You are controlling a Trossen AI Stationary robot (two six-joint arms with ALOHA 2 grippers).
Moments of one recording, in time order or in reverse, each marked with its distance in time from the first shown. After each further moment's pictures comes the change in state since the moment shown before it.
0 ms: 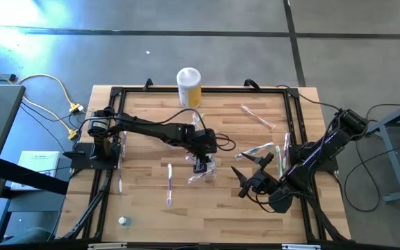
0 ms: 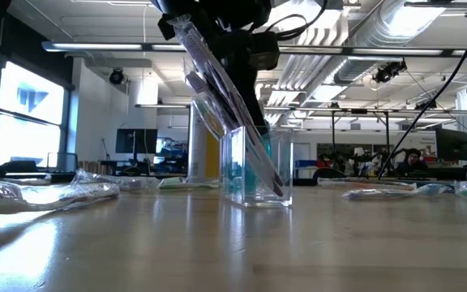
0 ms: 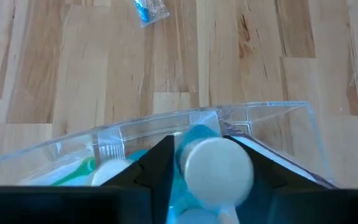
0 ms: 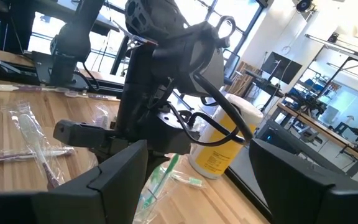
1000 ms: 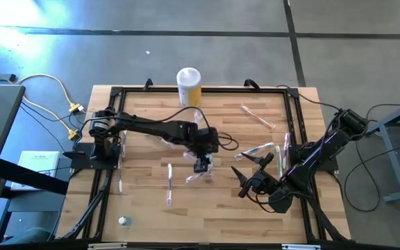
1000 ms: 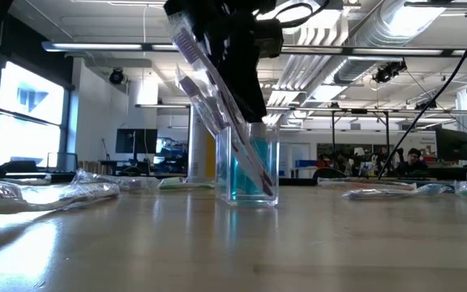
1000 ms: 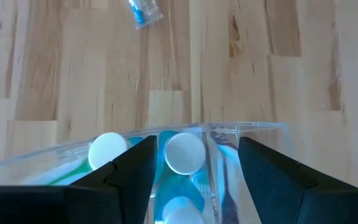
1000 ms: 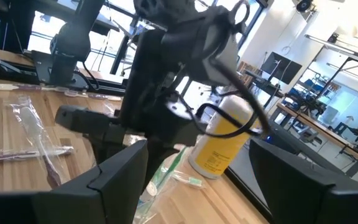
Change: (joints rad) left arm 0.000 0.001 0.127 -0.151 0.006 0.003; right arm 0.000 0.000 0.000 -0.004 0.000 0.000
